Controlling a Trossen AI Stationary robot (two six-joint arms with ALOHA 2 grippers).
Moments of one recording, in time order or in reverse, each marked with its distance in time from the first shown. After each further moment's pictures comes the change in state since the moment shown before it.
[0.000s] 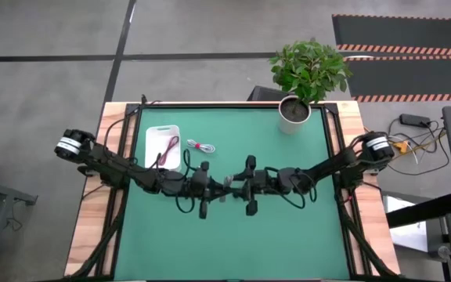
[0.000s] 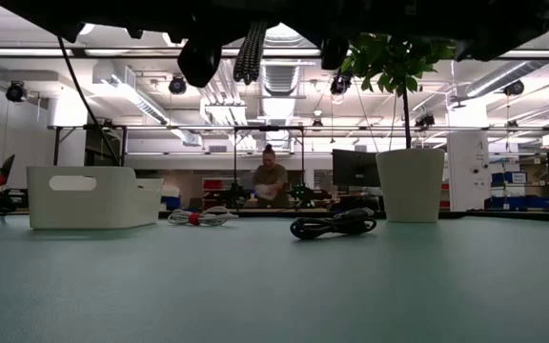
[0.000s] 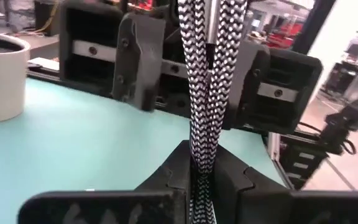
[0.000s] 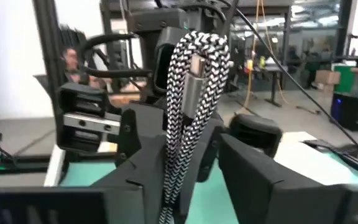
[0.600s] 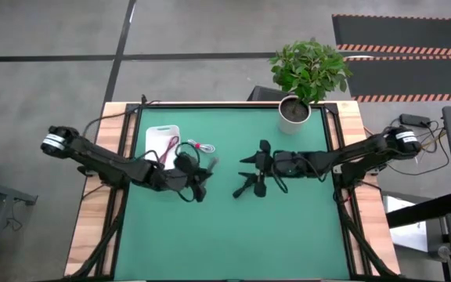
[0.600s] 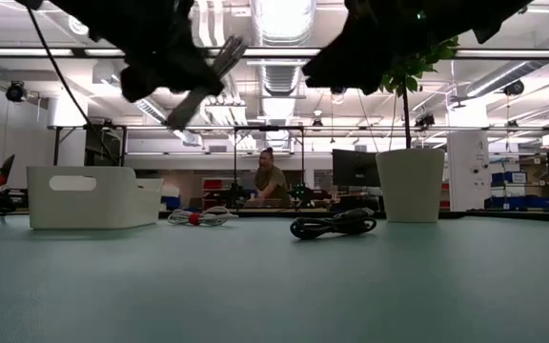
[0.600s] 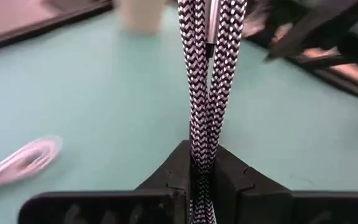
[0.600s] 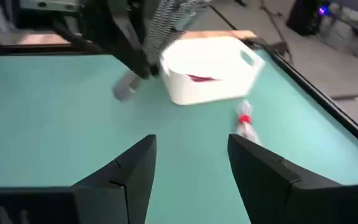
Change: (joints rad) left arm 0.022 -0.200 0.074 -0.780 -0.287 -0.354; right arm -0.142 -0.301 -0.002 -0.801 0.003 0.052
